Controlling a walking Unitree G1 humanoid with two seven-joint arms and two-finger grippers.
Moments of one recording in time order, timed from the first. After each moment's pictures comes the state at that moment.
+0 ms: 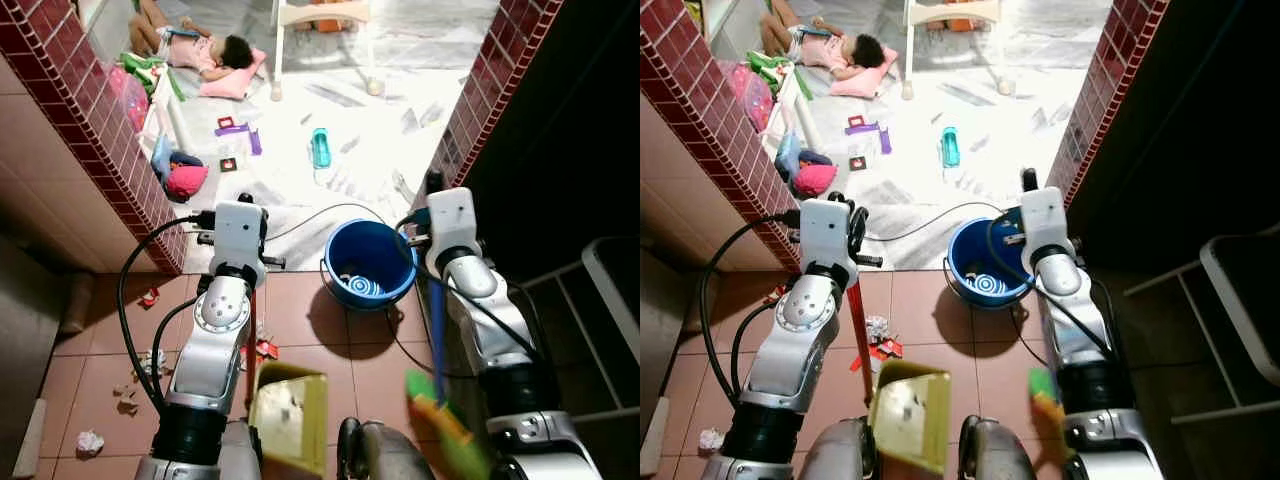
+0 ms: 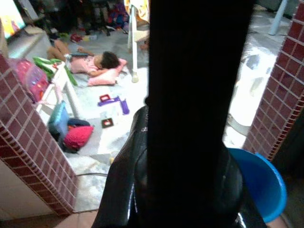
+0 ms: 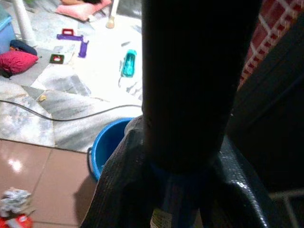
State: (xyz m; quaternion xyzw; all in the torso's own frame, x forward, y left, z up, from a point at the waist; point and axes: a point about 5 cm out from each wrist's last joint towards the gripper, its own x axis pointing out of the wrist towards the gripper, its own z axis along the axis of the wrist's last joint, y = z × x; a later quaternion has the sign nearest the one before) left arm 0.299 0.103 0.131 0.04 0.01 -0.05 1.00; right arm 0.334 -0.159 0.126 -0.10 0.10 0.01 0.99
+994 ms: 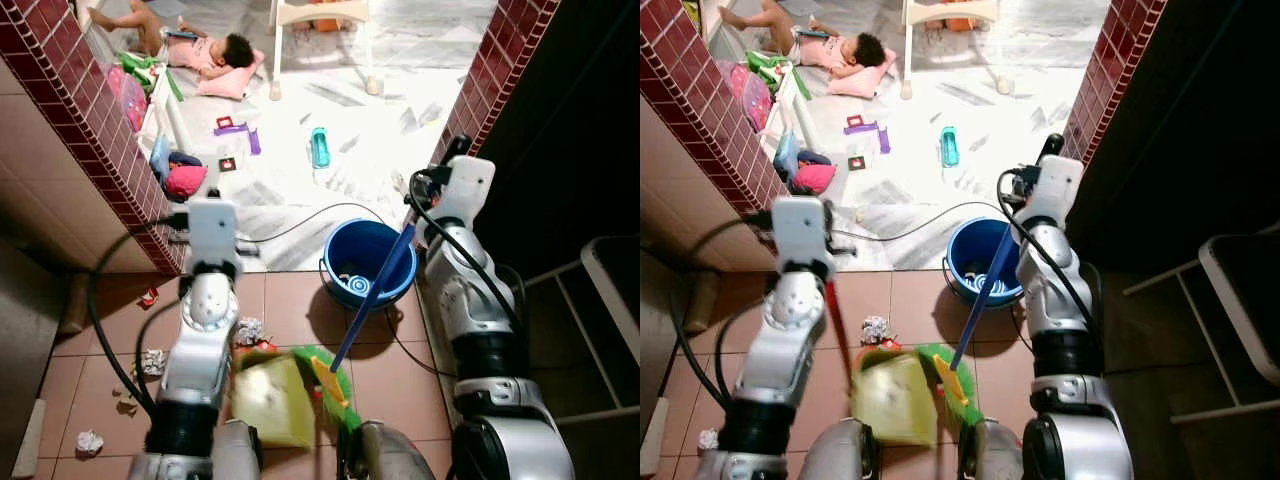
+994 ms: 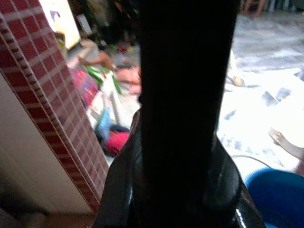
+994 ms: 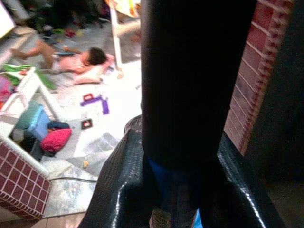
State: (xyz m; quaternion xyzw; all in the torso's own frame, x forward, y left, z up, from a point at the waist) left arm 0.307 0.130 0.141 0.07 -0.05 0.06 0.99; right arm 0.358 -0.133 0.156 0.08 0.03 0.00 1.00
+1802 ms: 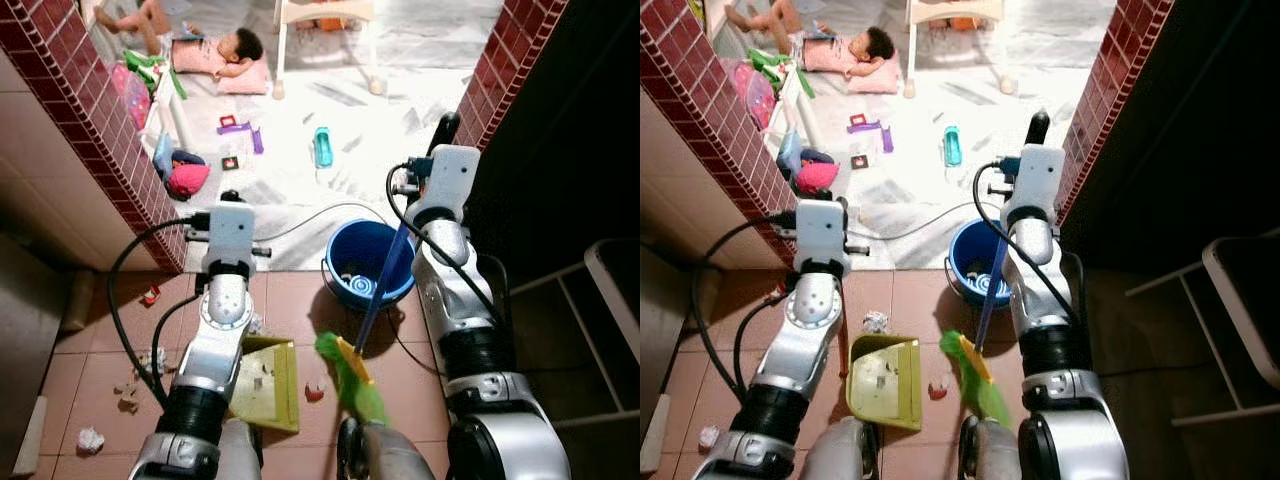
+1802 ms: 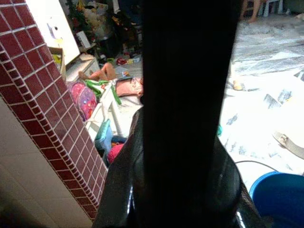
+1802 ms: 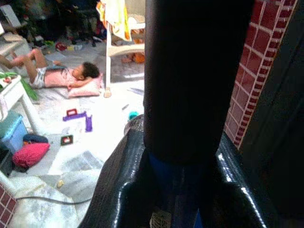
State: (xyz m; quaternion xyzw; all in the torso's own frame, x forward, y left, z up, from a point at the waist) left arm 0.316 0.111 0.120 0.10 -0.06 0.04 0.99; right arm 0.359 -0.122 0.162 0.02 -0.02 -0.04 1.00
